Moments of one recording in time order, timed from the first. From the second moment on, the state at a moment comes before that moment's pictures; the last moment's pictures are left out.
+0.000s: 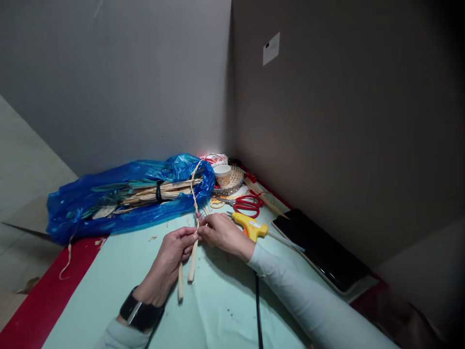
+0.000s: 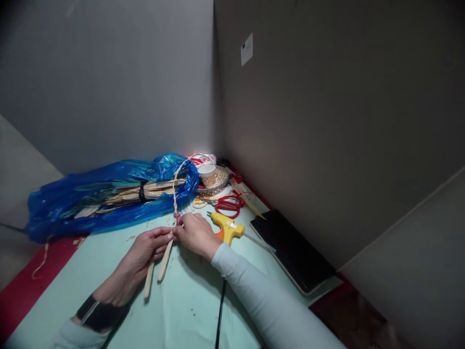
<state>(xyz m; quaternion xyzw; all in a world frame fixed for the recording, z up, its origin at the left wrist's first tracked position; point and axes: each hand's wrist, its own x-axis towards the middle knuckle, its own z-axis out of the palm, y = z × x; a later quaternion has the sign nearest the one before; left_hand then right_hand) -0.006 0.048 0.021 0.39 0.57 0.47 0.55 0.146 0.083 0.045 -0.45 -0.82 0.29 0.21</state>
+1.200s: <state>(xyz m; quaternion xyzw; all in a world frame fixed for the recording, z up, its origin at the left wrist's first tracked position) 0.037 0.002 0.034 0.71 0.67 0.18 0.07 0.137 0.099 0.009 -0.45 -0.70 0.47 0.29</state>
